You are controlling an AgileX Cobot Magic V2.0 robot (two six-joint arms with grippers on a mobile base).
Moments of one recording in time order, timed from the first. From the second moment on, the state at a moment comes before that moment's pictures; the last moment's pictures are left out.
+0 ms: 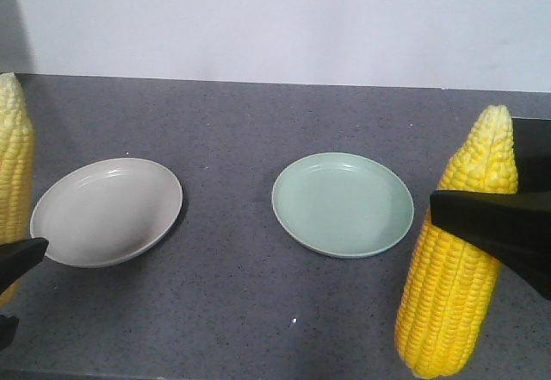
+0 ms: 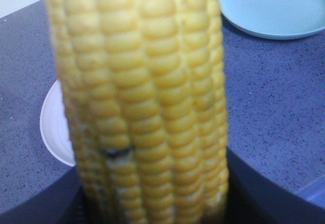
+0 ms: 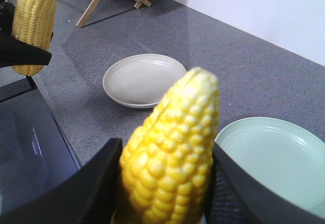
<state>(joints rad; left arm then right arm) -0.48 0.73 -0.76 0.15 0.74 0.00 0.11 0.77 -0.93 0.90 0.96 -0.86</state>
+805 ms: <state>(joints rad) -0.48 0.73 -0.76 0.15 0.74 0.00 0.11 0.77 -0.93 0.90 0.96 -0.86</state>
